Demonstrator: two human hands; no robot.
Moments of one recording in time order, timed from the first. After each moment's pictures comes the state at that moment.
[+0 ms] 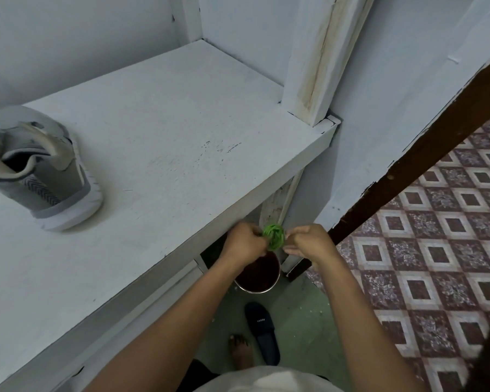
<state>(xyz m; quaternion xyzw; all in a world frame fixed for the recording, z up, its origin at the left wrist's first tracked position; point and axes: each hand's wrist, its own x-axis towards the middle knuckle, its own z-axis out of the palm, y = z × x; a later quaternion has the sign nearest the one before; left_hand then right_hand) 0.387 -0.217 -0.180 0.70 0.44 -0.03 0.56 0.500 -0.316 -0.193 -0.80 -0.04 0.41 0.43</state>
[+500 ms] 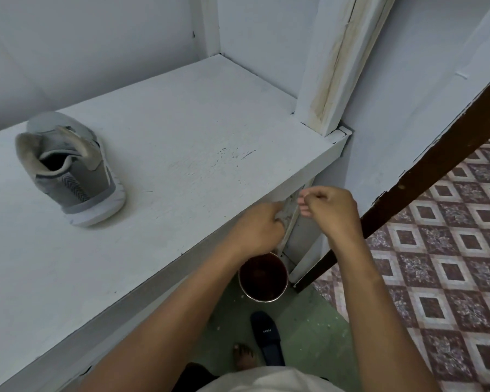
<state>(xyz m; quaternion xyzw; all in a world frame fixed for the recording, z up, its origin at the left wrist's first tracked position) 0.377 -0.212 -0.097 0.84 0.31 -0.03 0.45 0.497 -0.299 -0.107 -0.81 -0.19 0.22 0.51</state>
